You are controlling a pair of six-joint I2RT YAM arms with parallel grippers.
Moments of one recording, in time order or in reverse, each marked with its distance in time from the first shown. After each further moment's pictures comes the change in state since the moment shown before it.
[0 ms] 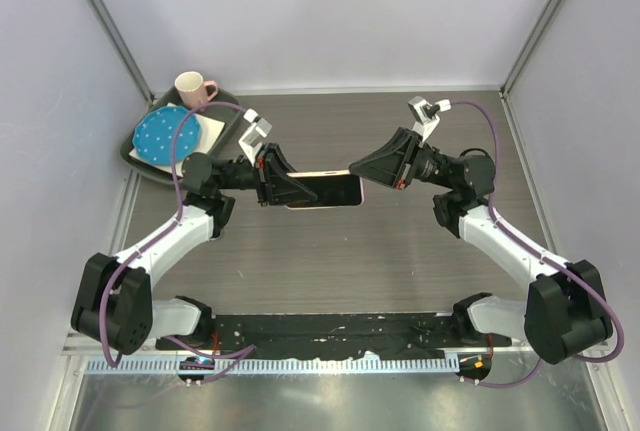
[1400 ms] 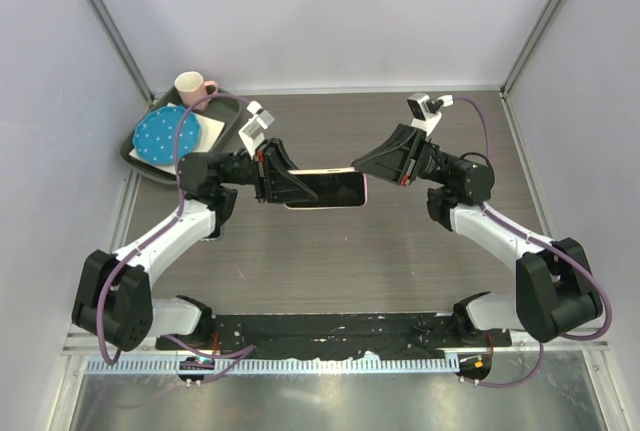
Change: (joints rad) left arm -0.041 0.019 0.080 0.127 0.043 -0.235; right arm 0.006 0.123 0.008 0.367 0.021 0.320
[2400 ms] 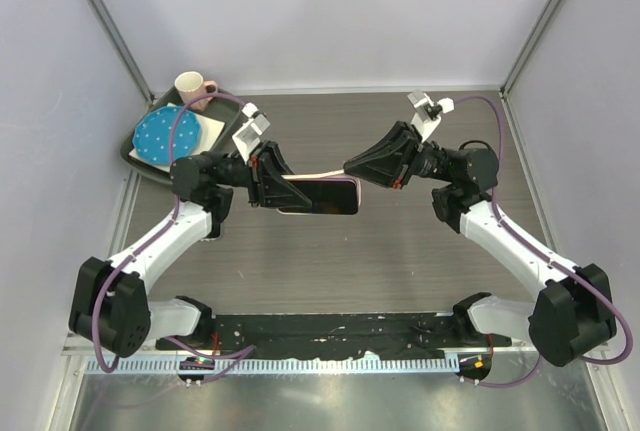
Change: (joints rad) left arm 0.008 -0.035 0.017 0.045 0.069 -0.022; right arm 0.052 -0.113 0.083 -0.385 -0.058 -0.503
